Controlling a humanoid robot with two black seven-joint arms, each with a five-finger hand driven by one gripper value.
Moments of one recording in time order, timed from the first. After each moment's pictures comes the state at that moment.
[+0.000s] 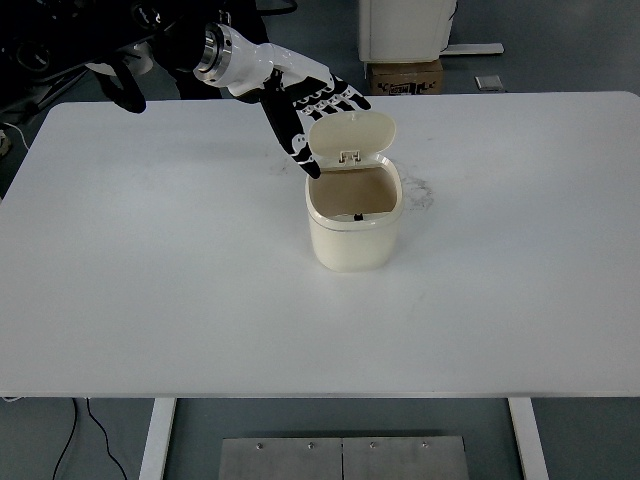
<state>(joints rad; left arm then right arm) -1.70 0.32 0.19 -0.91 0.46 -0.61 0.07 0.03 0.00 0.31 0.09 -0.28 -0.02 0.10</state>
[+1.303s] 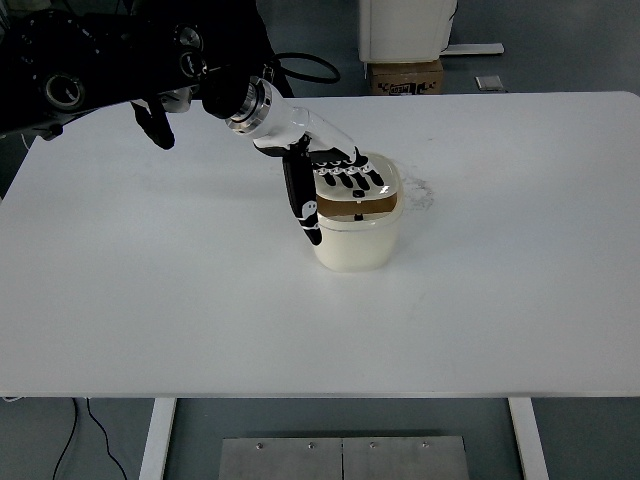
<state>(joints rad) -1.77 0.29 0.29 -1.11 0.46 -0.61 0.17 0.03 0.00 0.31 0.09 -0.28 -0.02 0.10</state>
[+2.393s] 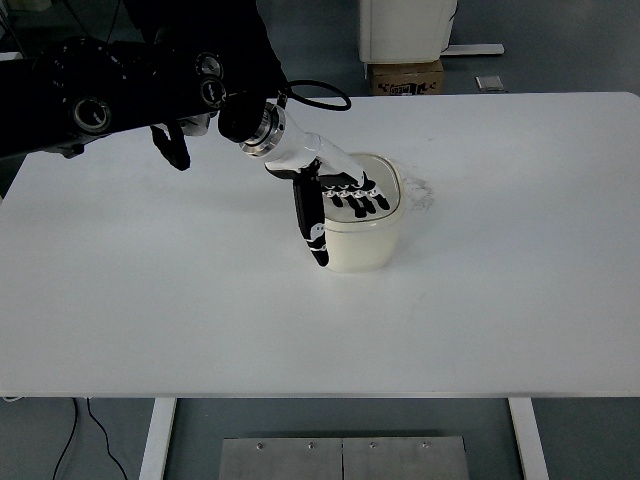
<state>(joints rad) -1.73 0.24 0.31 -1.11 0.47 -0.61 0.17 0.03 0.00 0.31 0.09 -0.28 -0.02 0.10</state>
